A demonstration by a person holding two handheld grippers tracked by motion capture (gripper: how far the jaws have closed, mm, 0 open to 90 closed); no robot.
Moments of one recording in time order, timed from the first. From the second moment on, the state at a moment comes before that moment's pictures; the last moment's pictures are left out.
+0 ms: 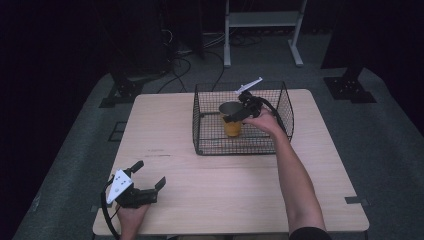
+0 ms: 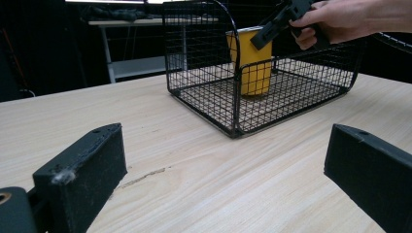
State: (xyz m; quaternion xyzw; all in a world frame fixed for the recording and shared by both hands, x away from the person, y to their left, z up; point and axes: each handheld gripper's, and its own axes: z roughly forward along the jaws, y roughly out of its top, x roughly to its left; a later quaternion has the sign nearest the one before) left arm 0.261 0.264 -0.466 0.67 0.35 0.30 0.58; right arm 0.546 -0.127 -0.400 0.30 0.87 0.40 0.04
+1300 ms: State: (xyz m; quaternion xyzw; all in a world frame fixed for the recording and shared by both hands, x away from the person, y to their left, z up) left arm 0.261 0.263 -0.466 0.68 0.35 0.30 0.58; right arm 0.535 -0.129 -0.395 0.29 0.87 0.41 0.04
